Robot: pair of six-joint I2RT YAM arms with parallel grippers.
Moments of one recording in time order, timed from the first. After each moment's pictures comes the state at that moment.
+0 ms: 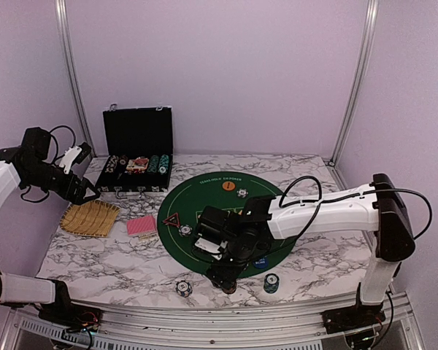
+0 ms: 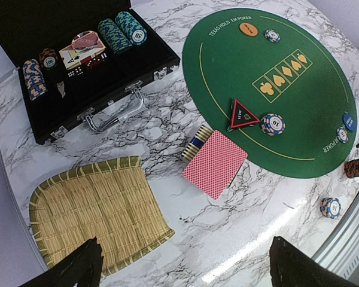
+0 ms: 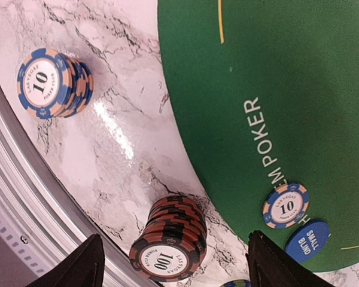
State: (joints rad) left arm 0.07 1.13 1.15 -1.01 0.47 0.46; right arm 1.22 1.87 1.41 -0.89 0.01 0.22
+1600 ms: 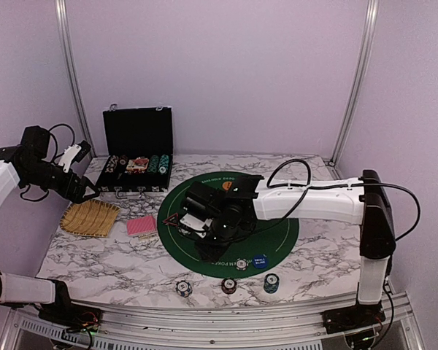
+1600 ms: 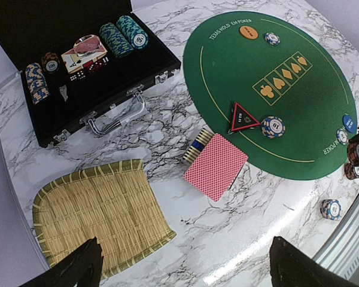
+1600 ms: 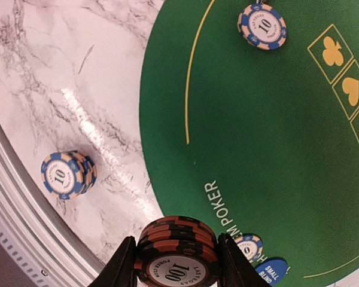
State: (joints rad) left arm 0.07 1.13 1.16 -1.01 0.47 0.46; right arm 1.17 1.97 1.67 -0.95 0.04 0.18
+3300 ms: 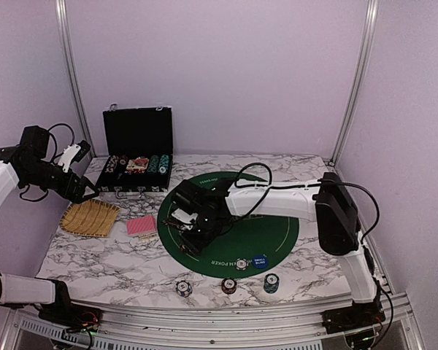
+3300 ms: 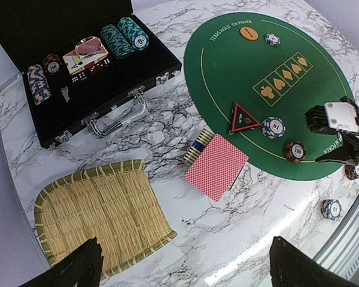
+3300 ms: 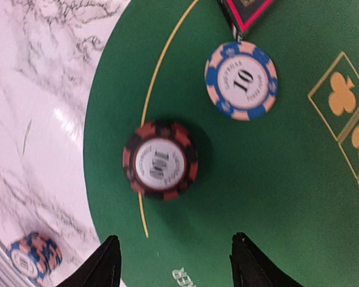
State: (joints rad) left arm 0.07 1.12 1.16 -1.01 0.46 0.46; right arm 1.07 2.26 1.89 -0.87 0.01 0.16
